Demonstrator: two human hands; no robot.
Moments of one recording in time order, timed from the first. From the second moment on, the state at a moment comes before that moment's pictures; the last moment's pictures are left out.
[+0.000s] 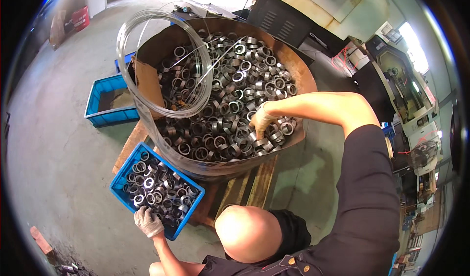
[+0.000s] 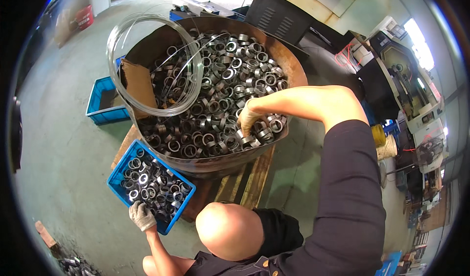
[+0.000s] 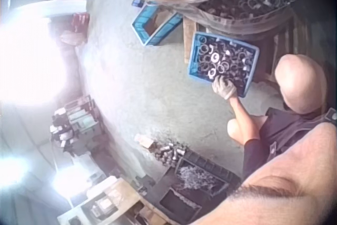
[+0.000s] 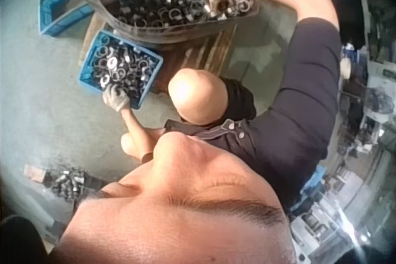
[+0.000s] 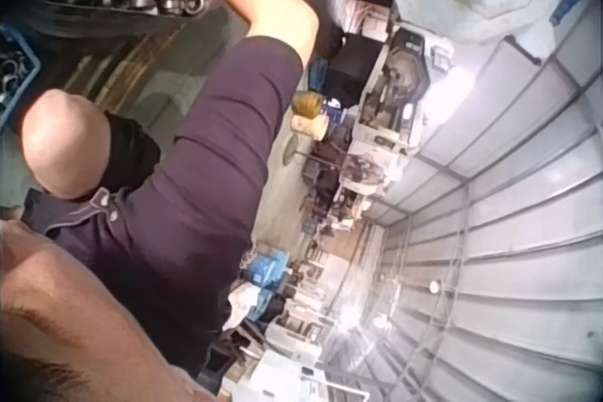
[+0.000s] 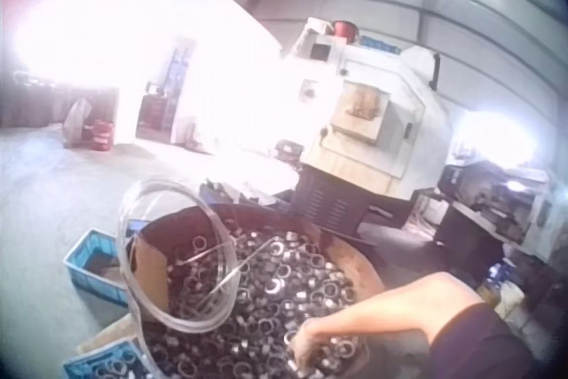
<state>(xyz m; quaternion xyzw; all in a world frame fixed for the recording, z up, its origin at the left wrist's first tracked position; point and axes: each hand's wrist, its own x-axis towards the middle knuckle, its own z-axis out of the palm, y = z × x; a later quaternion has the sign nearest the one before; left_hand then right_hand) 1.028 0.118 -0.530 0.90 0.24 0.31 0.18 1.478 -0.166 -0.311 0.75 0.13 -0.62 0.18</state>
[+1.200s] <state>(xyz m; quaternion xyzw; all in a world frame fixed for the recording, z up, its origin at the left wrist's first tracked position) 1.030 0.119 -0.539 0.90 0.22 0.33 0.17 1.444 -0.162 -0.309 0.78 0.36 -0.41 0.30</state>
